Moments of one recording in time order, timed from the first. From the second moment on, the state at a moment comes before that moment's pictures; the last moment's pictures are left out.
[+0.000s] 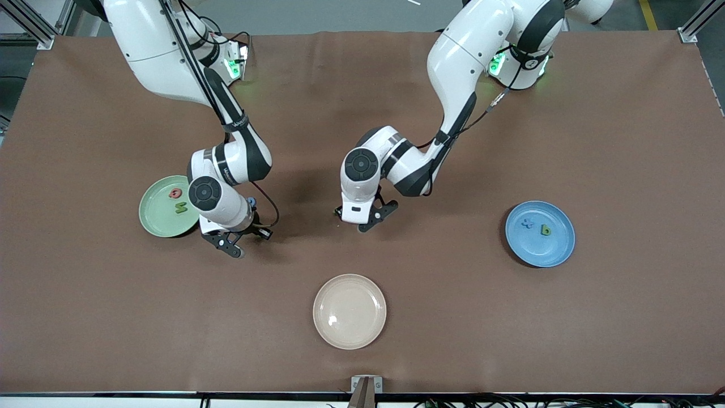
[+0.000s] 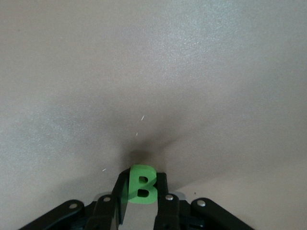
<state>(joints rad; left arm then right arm) -0.77 0.92 -0.06 -1.31 -0.08 2.22 -1.42 0.44 0.58 -0.09 -1.95 0.15 2.49 0.76</state>
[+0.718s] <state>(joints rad) -0.78 0.94 -0.06 -1.31 -0.08 2.22 -1.45 0.23 0.36 -0.12 -2.04 0.15 2.25 0.22</state>
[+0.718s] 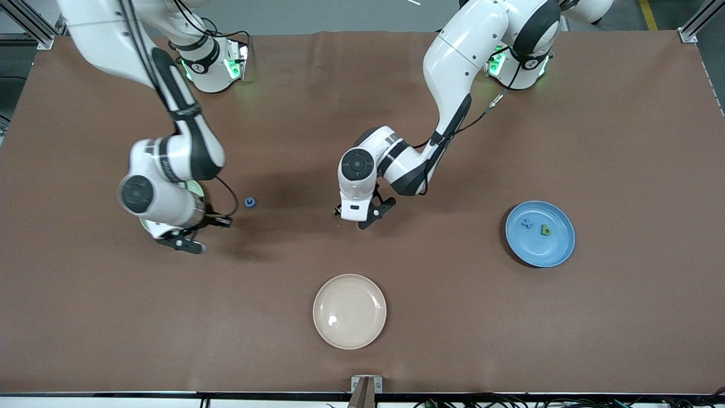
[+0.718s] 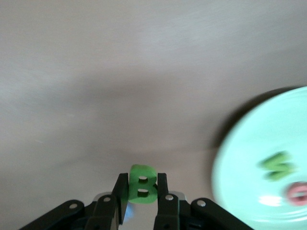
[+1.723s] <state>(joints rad) -0.66 0.81 -0.04 -1.29 -0.07 1.99 -1.34 -0.09 0.32 -0.13 -2.30 0.15 2.57 -0.46</state>
